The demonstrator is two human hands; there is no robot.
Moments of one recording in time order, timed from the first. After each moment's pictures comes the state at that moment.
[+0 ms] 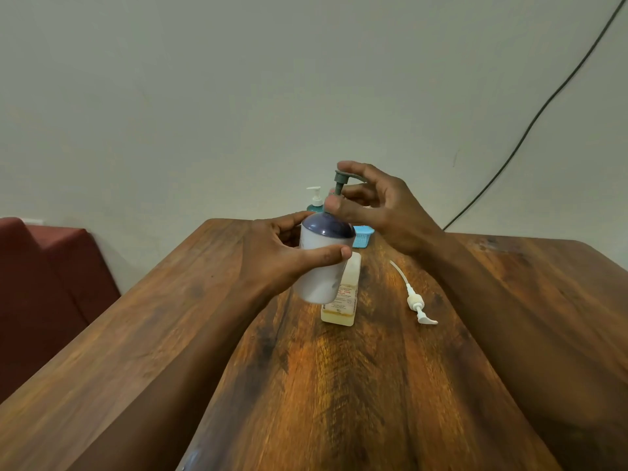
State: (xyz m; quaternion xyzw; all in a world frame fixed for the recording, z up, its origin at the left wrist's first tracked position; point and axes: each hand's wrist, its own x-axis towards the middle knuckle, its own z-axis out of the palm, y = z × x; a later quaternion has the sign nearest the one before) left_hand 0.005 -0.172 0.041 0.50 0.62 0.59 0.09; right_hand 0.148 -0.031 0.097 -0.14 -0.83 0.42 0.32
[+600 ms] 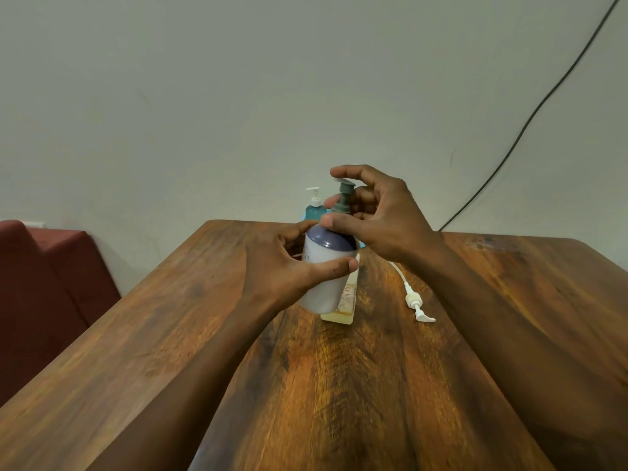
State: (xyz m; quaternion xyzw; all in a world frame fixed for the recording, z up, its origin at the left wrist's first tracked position) left_hand 0.017 -0.178 0.031 0.54 0.61 0.58 0.00; right_hand 0.152 -0.046 0.092 -0.13 -0.83 0.38 0.38
